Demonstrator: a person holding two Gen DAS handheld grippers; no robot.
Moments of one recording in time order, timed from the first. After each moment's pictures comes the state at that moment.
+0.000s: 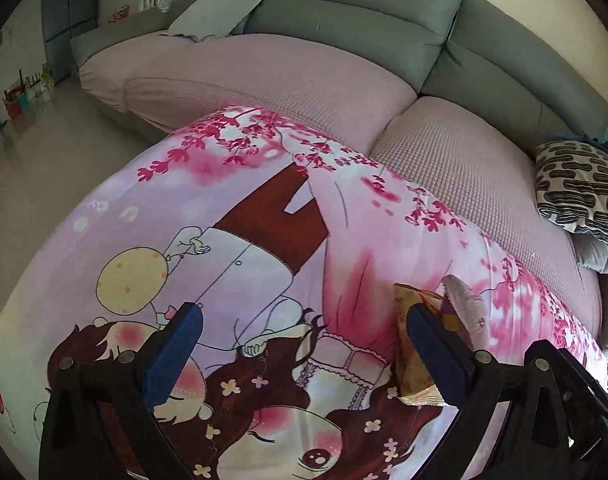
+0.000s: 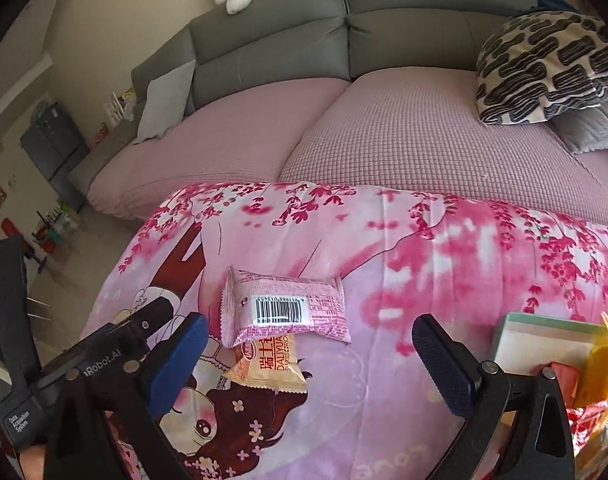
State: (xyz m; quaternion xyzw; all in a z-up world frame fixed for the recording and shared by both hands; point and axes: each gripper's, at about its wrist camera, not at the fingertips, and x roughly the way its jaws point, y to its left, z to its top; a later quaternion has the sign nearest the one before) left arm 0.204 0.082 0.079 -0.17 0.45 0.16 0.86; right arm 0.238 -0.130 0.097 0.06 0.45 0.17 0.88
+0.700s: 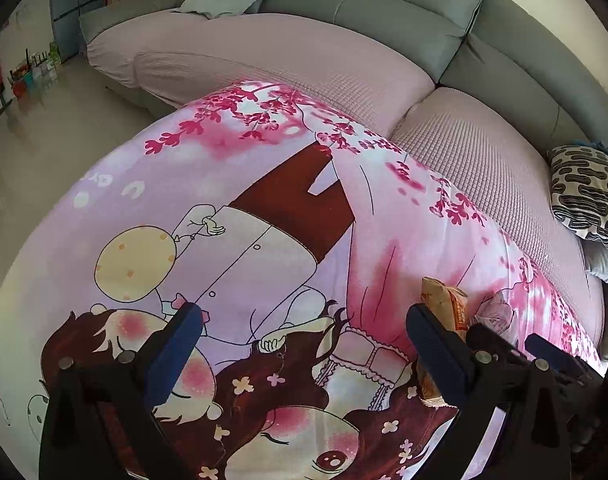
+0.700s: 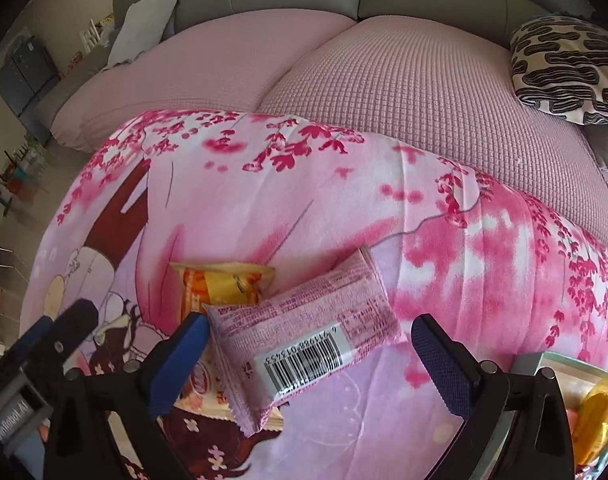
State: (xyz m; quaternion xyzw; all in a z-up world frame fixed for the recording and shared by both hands) left arm 0.206 0.094 0.063 -0.20 0.47 0.16 0.84; right arm 0.284 -0.097 0.045 -0.03 0.54 0.14 0.83
